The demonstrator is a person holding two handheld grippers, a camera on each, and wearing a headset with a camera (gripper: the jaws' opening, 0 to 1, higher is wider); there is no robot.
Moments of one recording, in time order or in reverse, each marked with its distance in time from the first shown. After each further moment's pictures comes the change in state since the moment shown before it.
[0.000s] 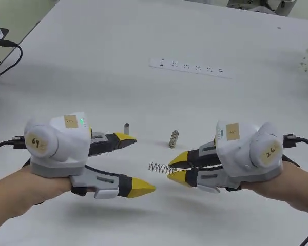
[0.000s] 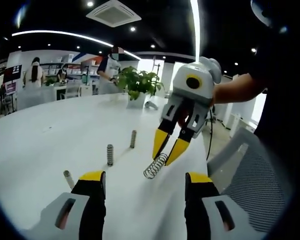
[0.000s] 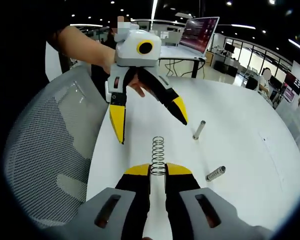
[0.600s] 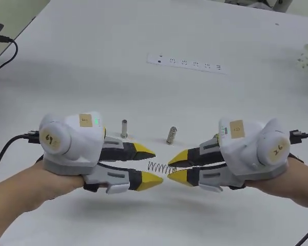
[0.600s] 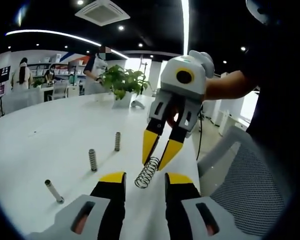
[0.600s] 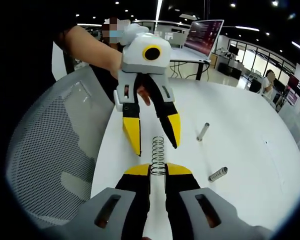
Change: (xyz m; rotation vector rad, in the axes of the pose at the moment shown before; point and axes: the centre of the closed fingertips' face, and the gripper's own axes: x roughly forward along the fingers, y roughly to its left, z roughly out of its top) left arm 0.016 -0.023 0.004 0.032 0.007 -0.105; right arm -0.006 0.009 0.003 -0.024 -0.009 0.034
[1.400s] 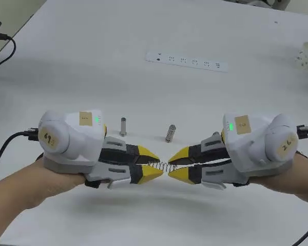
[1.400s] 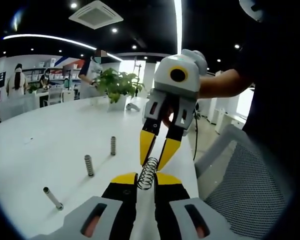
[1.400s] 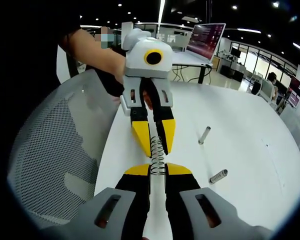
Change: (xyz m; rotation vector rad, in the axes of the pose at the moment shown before) left arm 0.001 -0.007 0.006 0.046 -0.014 -0.033; right arm -0.006 0.004 0.006 -0.008 -0.025 0.019
